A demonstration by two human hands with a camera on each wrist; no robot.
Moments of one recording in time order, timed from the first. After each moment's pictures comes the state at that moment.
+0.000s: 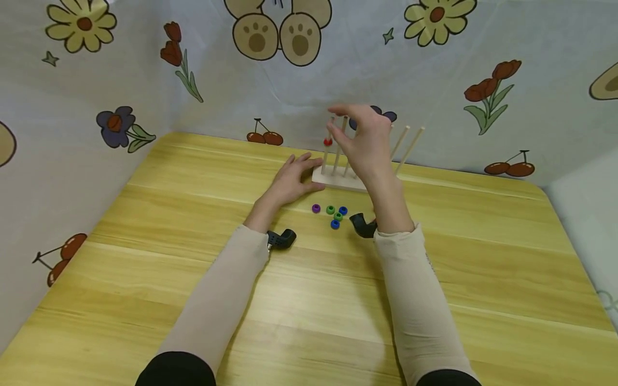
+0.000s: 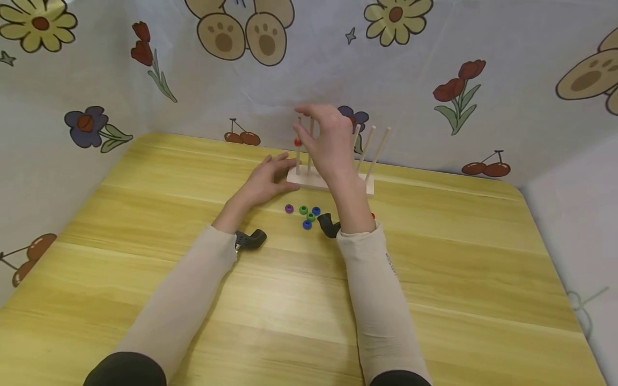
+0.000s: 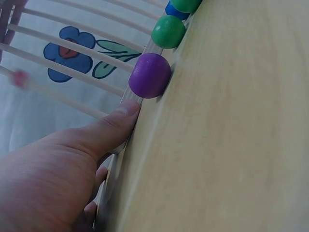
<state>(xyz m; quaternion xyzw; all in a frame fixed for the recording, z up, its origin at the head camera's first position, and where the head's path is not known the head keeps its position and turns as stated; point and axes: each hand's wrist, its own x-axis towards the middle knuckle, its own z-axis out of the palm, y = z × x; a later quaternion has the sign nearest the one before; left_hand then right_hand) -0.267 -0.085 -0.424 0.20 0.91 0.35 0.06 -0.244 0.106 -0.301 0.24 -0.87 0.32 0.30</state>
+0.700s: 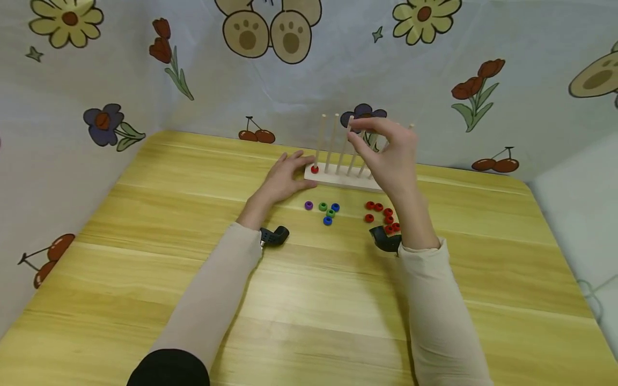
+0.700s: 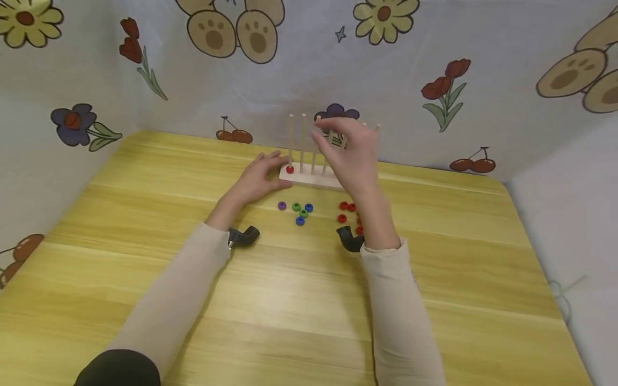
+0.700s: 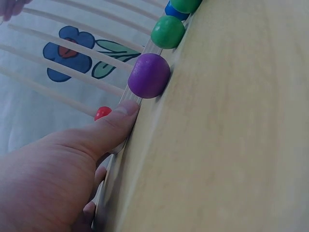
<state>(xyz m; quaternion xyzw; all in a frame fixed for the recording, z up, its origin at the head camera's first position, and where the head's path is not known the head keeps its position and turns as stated) -0.265 -0.084 -0.423 0.19 0.91 0.35 0.06 -0.214 0.155 -0.305 0.24 -0.83 0.41 0.30</state>
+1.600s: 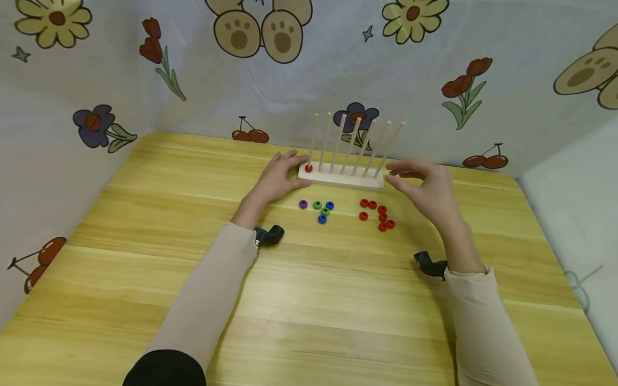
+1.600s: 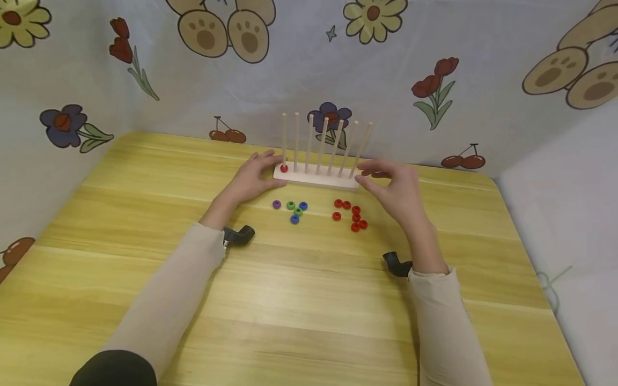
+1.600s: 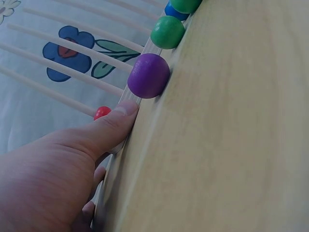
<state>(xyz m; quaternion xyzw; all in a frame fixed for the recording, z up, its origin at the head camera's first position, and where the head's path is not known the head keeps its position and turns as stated) -0.265 -0.083 -0.422 0.19 0.91 0.35 0.06 -0.177 0.259 -0.350 0.12 -0.92 0.36 0.14</state>
